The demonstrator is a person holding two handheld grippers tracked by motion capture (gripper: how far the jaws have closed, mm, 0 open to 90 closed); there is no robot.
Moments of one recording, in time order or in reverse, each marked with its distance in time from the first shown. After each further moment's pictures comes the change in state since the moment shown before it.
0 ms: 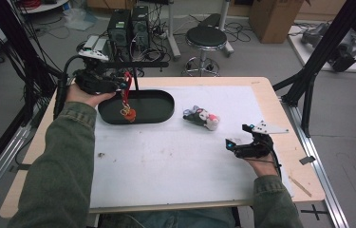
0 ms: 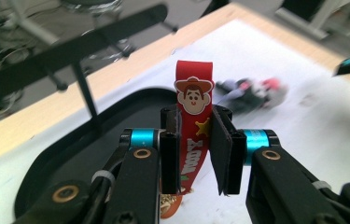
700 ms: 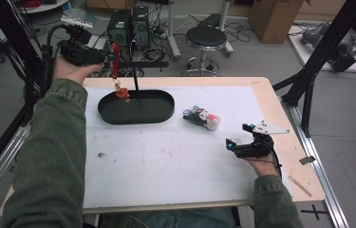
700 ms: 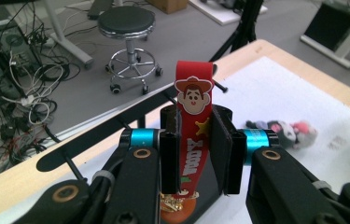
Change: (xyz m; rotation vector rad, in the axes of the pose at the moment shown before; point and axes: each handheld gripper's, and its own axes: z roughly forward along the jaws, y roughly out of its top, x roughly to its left) left arm 0.038 0.047 -0.017 -0.057 0.110 -0.056; right arm 0.000 0.001 -0.001 -0.011 0.005 -0.003
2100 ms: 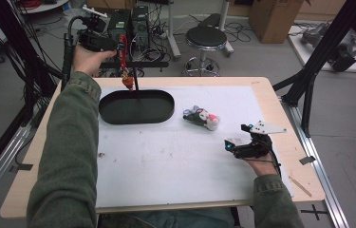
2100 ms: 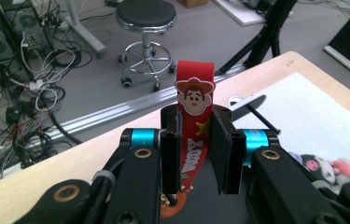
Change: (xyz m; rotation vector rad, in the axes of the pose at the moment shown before) left arm 0.029 0.026 0.065 0.039 0.073 -0.075; right arm 0.001 0.000 0.005 0.032 0.007 -0.033
